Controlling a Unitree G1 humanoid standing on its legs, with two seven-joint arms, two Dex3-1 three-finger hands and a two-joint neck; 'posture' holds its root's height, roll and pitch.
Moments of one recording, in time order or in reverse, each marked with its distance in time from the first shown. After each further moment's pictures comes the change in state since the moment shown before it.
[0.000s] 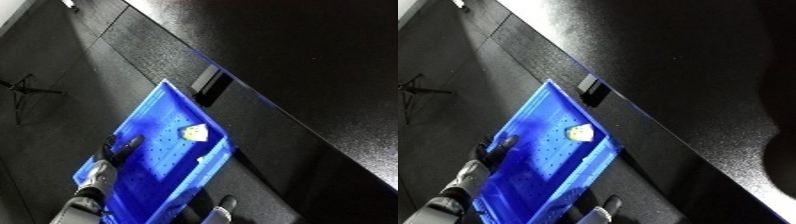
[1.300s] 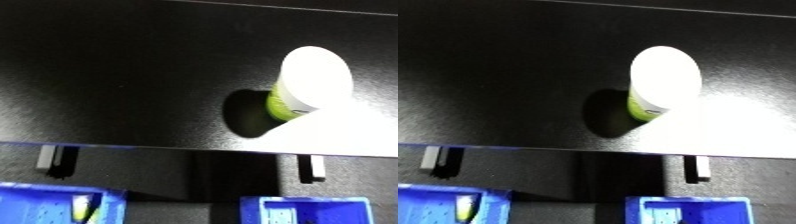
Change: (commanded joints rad) left arm 0.030 -0.221 -0.276 -0.114 0.184 0.125 -0.394; right arm -0.138 -0.038 -0.040 -0.018 -0.070 0.029 0.013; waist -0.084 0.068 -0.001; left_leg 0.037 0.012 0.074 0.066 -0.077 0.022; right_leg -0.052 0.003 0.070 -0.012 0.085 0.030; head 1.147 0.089
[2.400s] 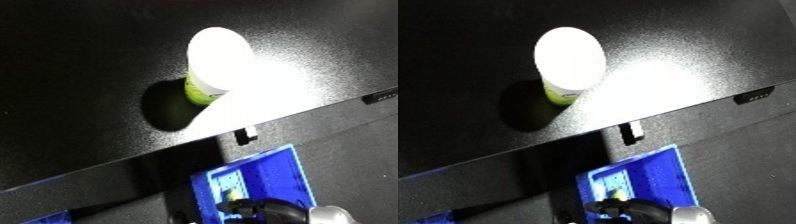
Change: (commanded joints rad) left arm 0.115 0.118 0.014 -0.033 -0.032 -0.016 -0.015; right arm 0.186 -0.357 0.031 -0.972 0.045 0.415 0.533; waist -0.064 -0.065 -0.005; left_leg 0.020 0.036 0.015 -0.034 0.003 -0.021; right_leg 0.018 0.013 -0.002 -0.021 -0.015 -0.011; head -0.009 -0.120
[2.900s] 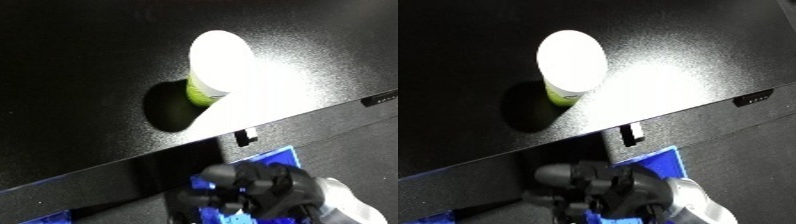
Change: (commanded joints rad) left arm 0.005 -0.063 -0.012 0.050 0.054 -0.020 -0.007; right arm -0.176 0.106 -0.189 -0.327 0.502 -0.245 0.034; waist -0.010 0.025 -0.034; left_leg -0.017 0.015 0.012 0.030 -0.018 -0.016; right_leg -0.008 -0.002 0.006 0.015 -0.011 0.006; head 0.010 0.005
